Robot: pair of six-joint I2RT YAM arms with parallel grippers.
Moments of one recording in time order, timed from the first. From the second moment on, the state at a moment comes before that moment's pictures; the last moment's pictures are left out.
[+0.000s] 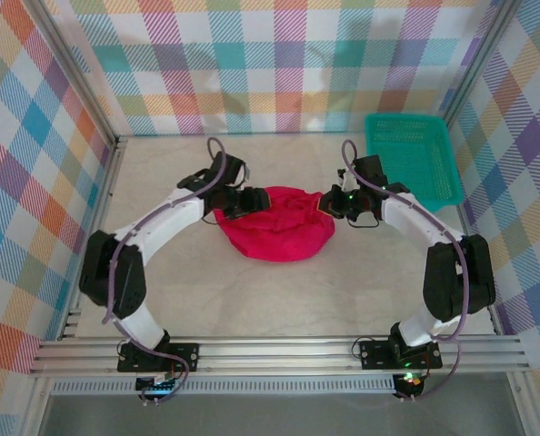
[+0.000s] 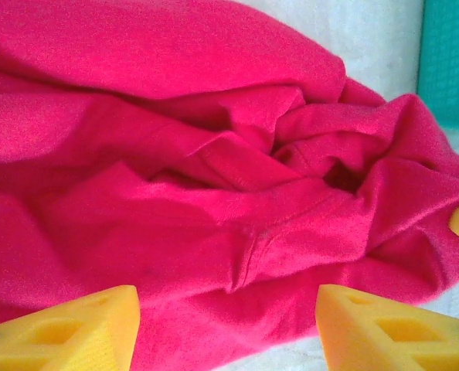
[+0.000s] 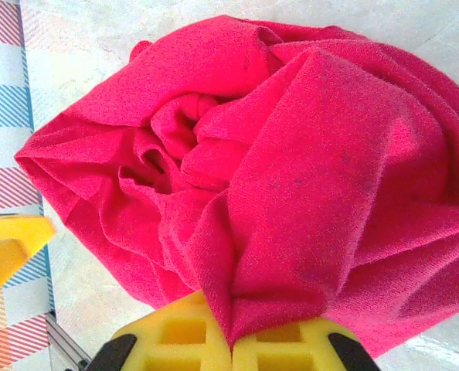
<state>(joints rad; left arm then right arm) -0.50 1.71 1.35 -0.61 0.26 -0.66 0.28 1.58 1.12 -0.48 -0.54 0.59</state>
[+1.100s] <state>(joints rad) -0.51 1.66 1.75 -0.84 0.12 -0.63 0.28 1.59 1.15 -0.52 -0.46 0.53</state>
